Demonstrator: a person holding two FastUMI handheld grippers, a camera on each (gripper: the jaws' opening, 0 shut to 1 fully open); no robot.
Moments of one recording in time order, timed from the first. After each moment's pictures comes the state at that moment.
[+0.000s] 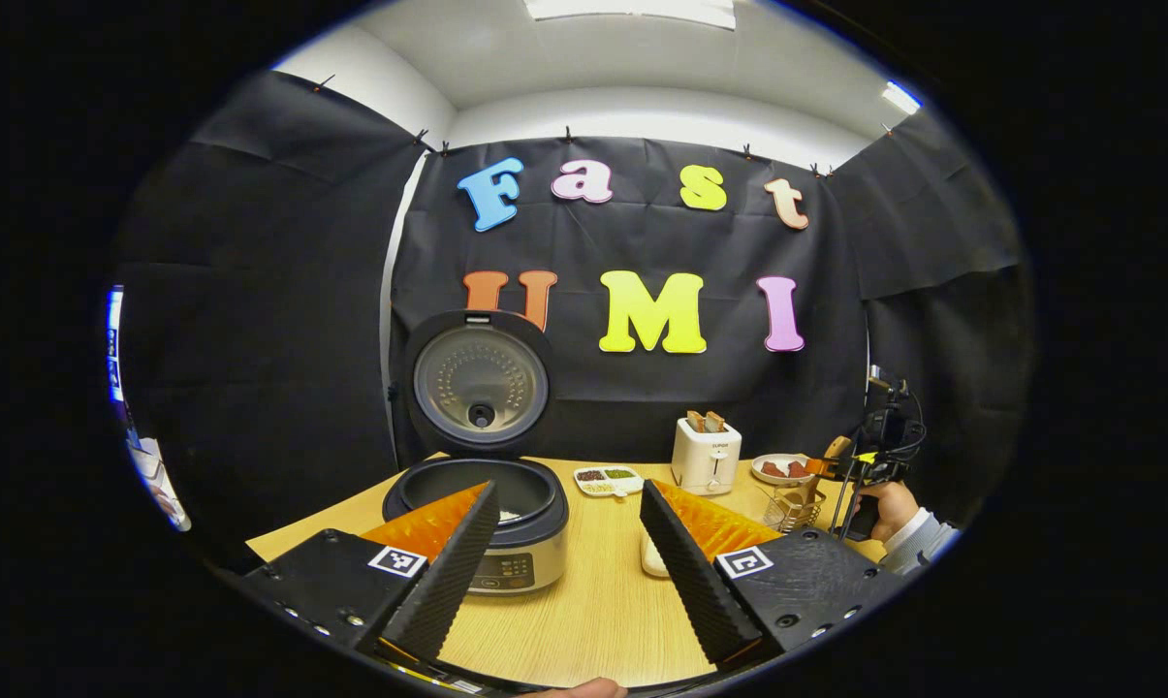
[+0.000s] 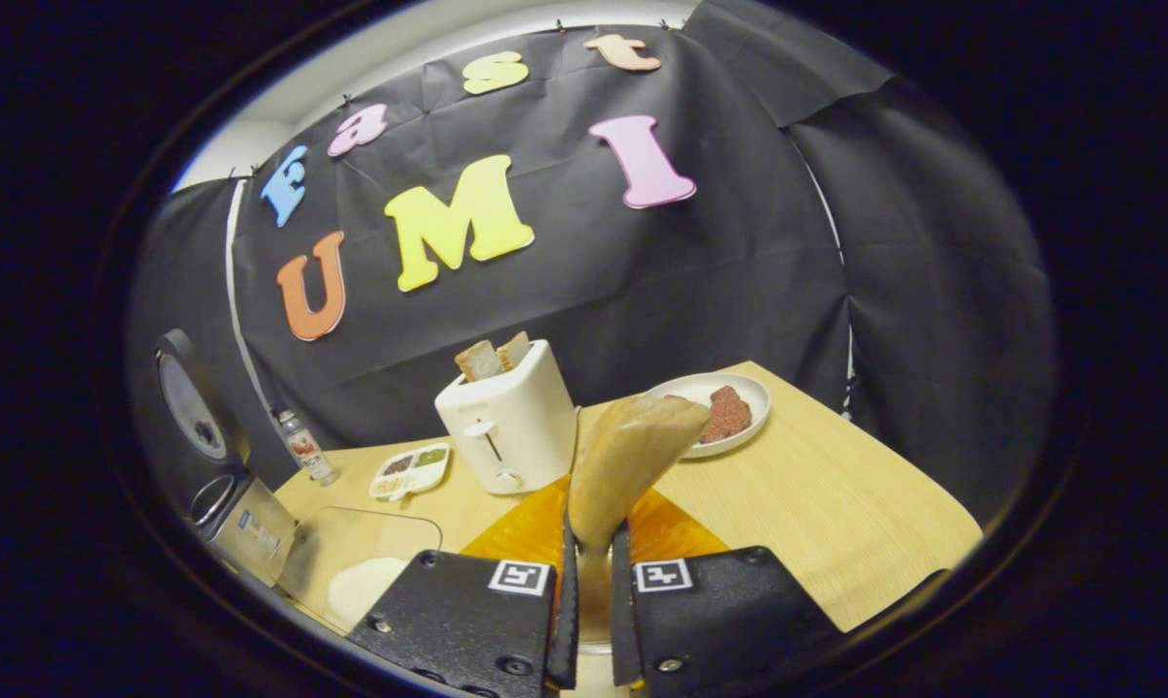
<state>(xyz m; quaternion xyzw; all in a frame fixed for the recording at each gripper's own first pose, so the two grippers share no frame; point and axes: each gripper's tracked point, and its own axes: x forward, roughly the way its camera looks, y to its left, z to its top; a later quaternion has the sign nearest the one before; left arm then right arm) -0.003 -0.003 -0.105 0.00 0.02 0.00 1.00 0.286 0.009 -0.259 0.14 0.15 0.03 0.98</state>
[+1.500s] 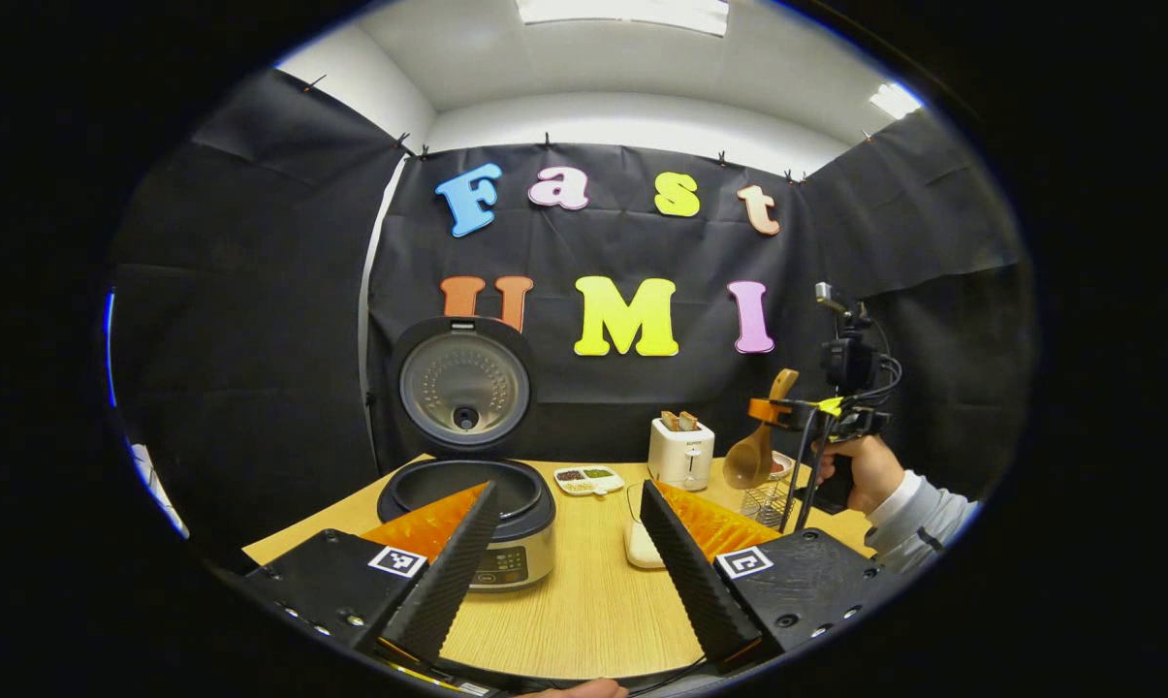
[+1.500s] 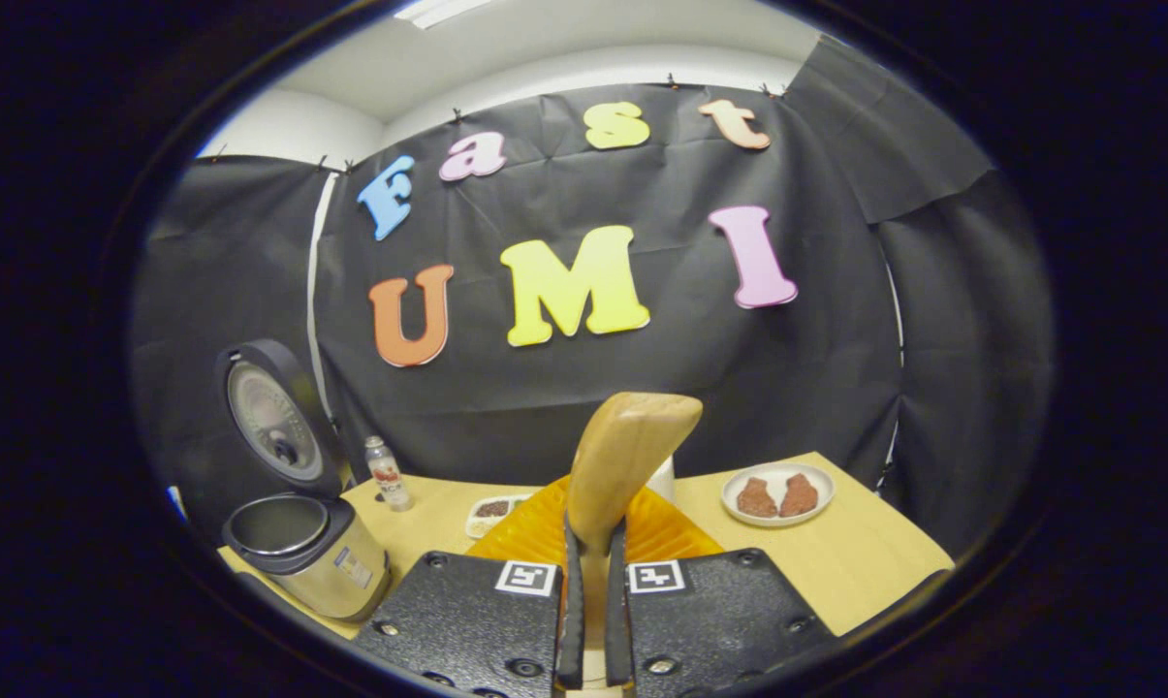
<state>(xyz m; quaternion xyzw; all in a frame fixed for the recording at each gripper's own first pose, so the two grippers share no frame) -0.022 -0.001 -0.105 0.00 0.01 -0.05 1.00 0.244 0.147 -0.144 0.07 0.06 0.11 0.99</state>
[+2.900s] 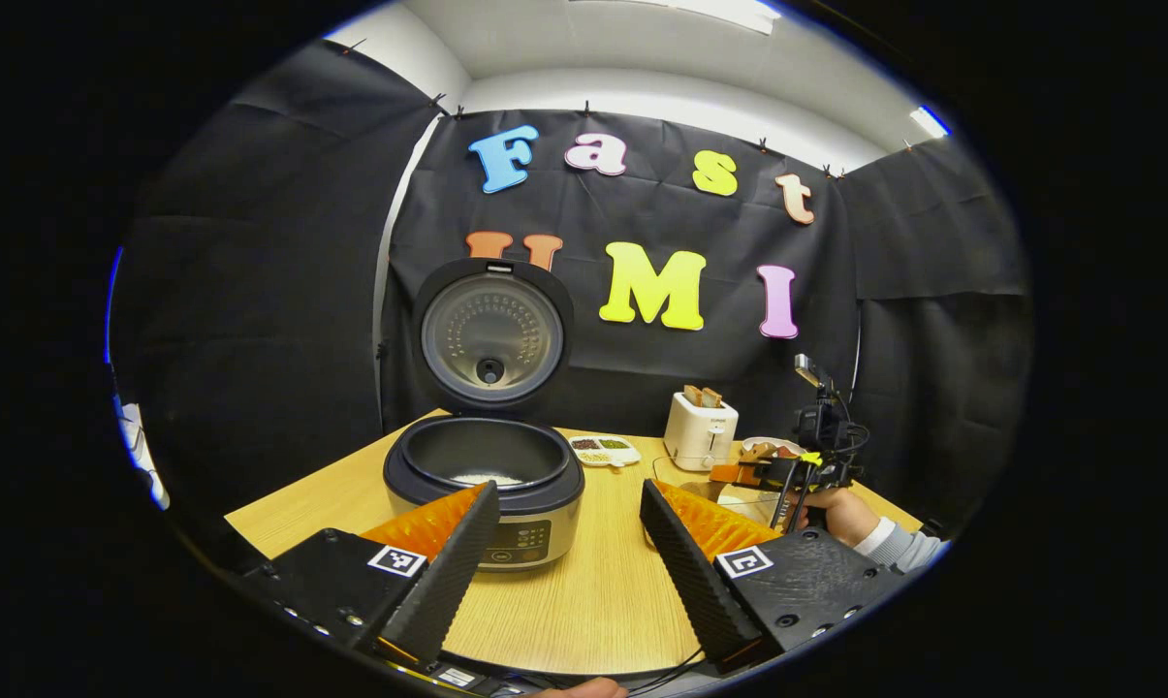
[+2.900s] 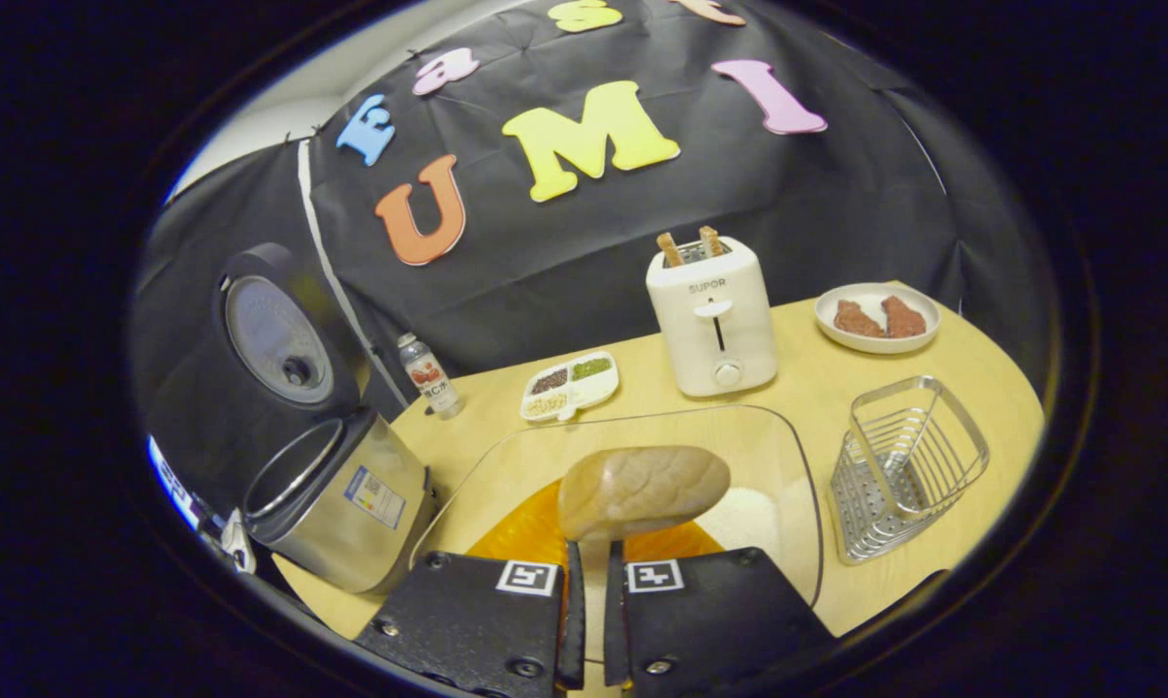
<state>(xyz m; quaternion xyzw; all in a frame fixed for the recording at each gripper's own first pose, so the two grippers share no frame) -0.002 0.029 -0.142 -0.04 0.06 -0.03 1.00 0.242 0.222 -0.285 0.17 0.25 0.19 0.94</state>
